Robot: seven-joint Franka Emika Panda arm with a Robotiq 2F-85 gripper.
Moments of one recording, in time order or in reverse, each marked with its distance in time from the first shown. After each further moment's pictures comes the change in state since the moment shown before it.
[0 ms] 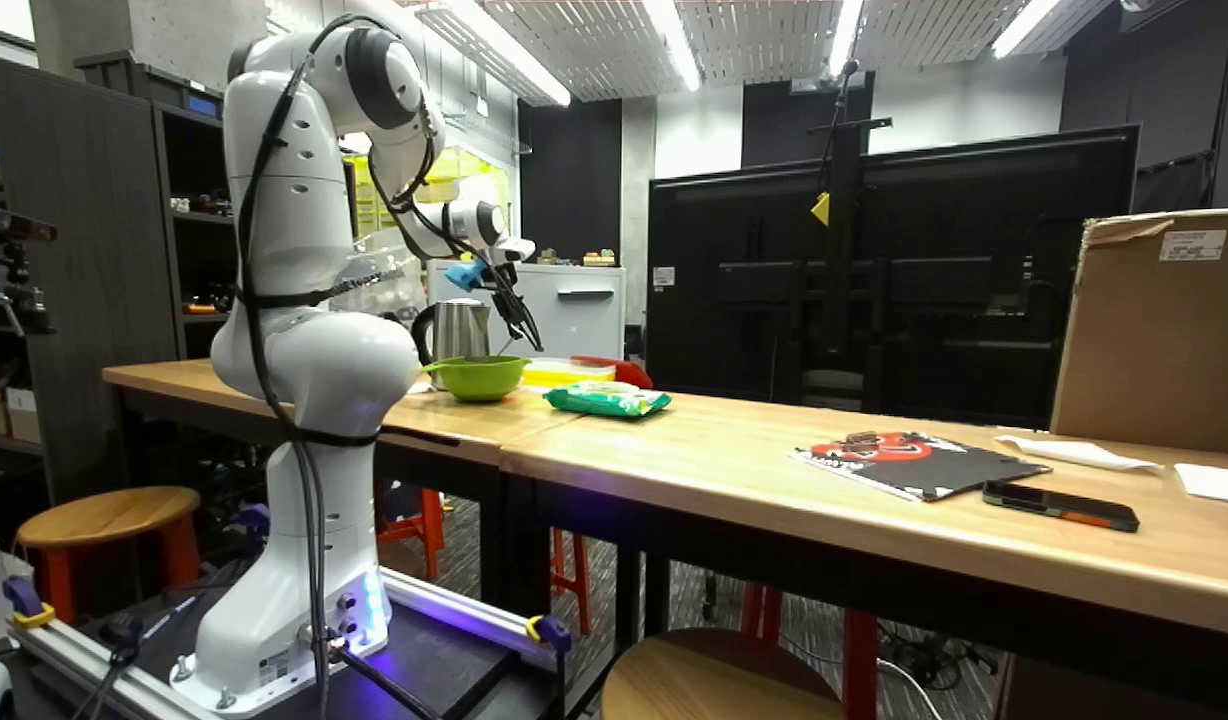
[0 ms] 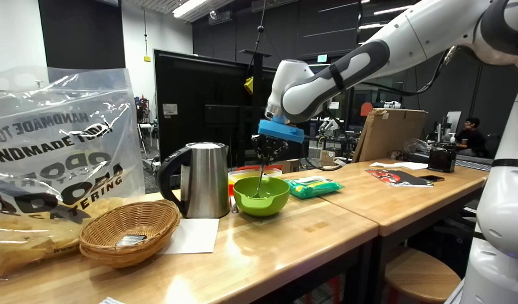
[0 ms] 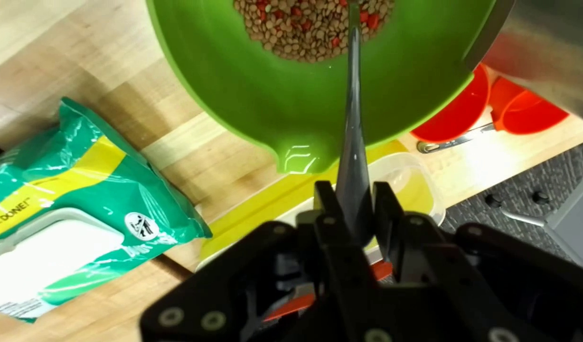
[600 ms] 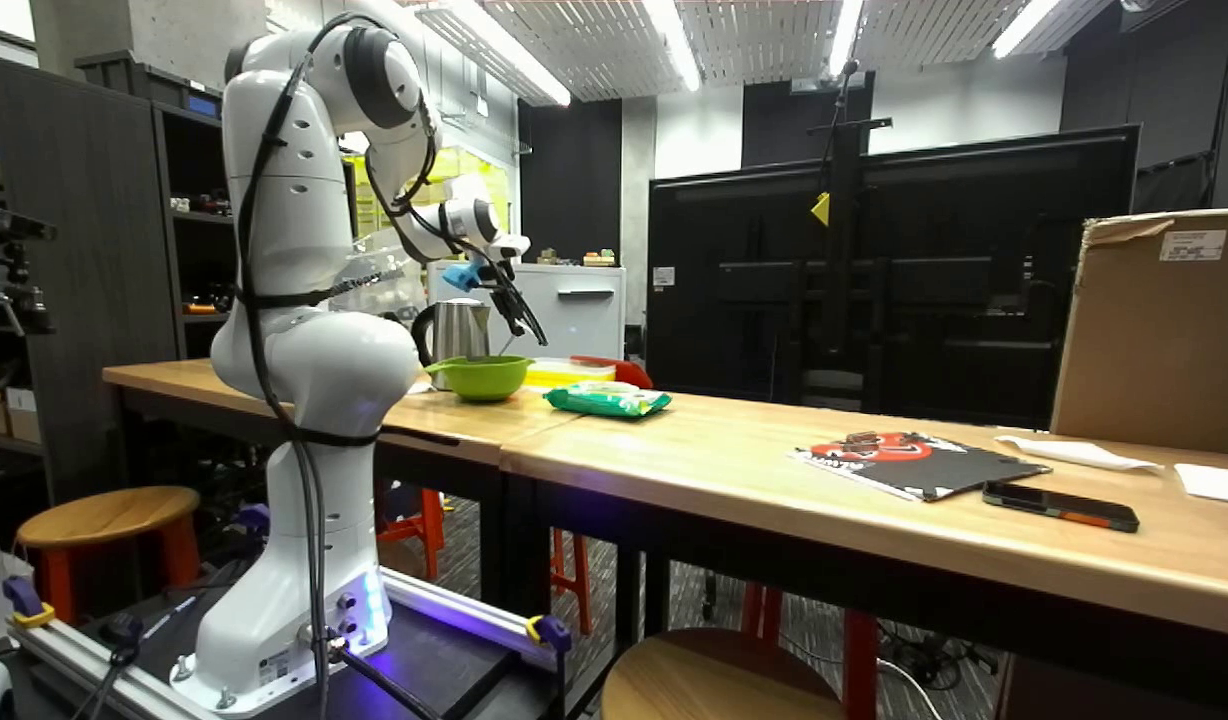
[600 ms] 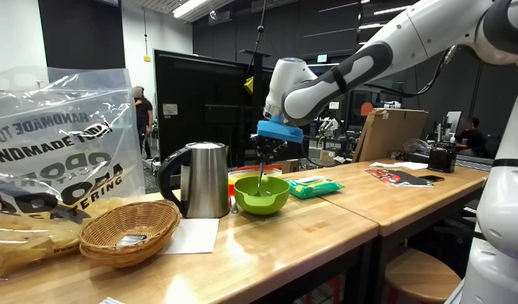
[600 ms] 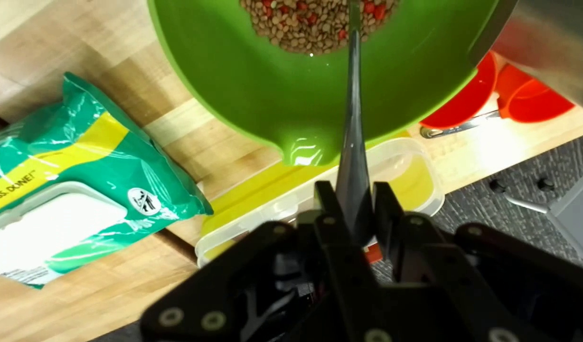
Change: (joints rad) arm 0.001 -0.006 0.013 0.000 -0.110 0.005 0.073
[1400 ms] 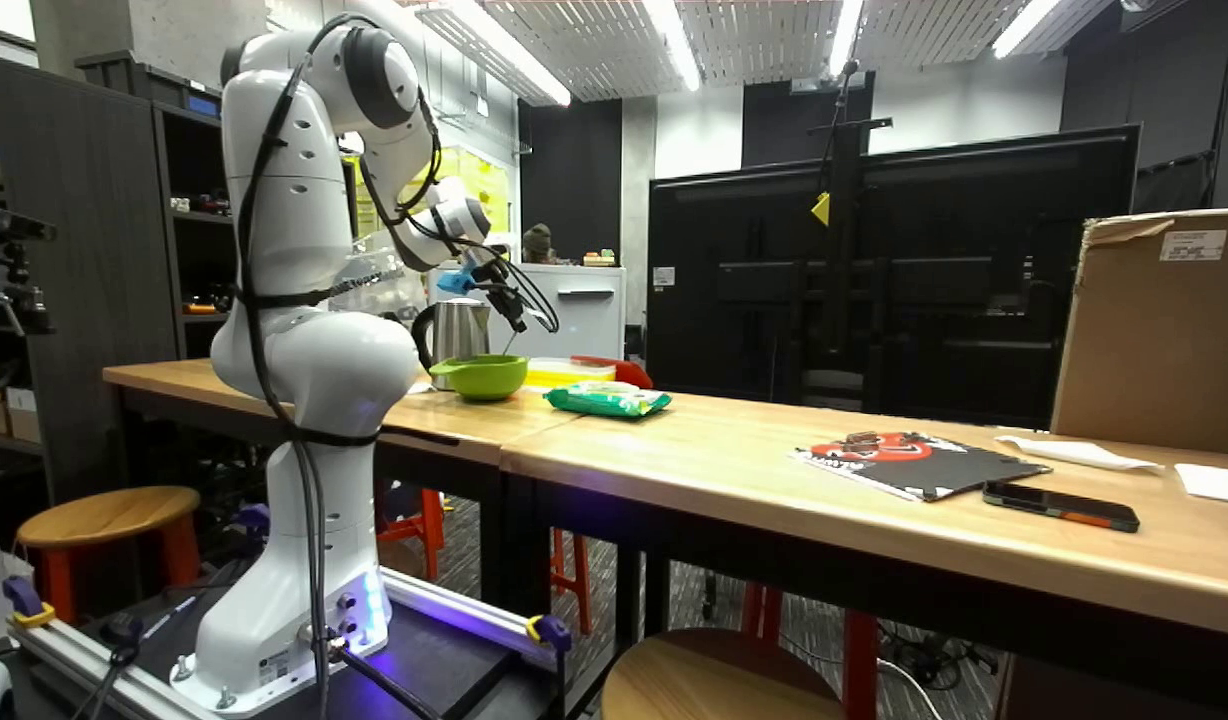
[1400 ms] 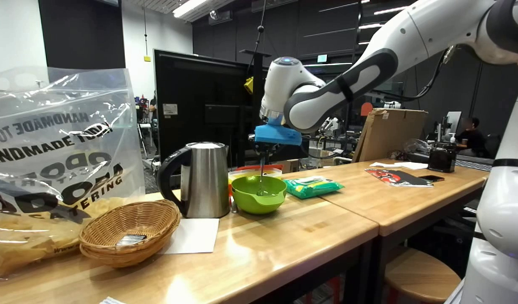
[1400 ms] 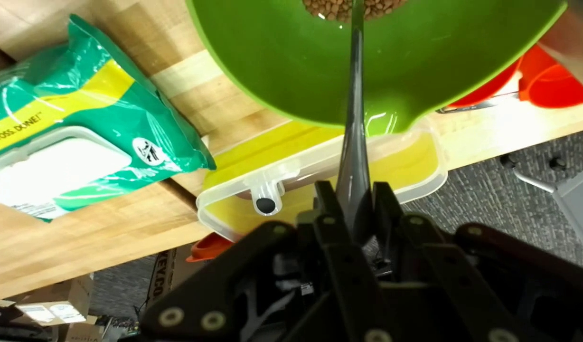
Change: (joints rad) arm 0.001 -0.002 0.031 -0.004 -0.246 0.003 0.144
